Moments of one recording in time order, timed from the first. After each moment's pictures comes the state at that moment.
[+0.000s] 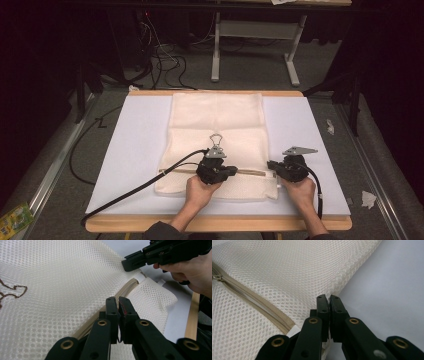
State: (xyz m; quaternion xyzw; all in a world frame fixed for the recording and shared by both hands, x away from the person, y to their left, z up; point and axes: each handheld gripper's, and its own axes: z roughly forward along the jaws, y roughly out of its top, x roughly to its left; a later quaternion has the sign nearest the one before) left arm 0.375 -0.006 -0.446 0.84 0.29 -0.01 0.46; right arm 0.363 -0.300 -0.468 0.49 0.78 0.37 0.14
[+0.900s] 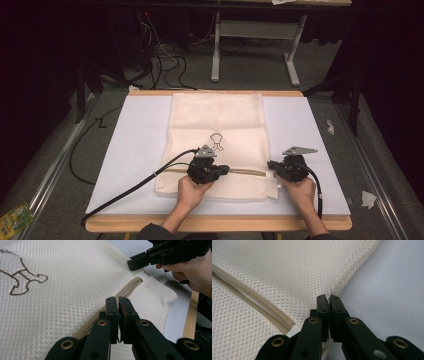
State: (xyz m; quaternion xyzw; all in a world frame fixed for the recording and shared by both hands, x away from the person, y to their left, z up) left arm 0.375 0.019 -0.441 0.83 0.30 -0.01 0.47; right arm 0.363 -0.300 -0.468 0.49 0.78 0.37 0.14
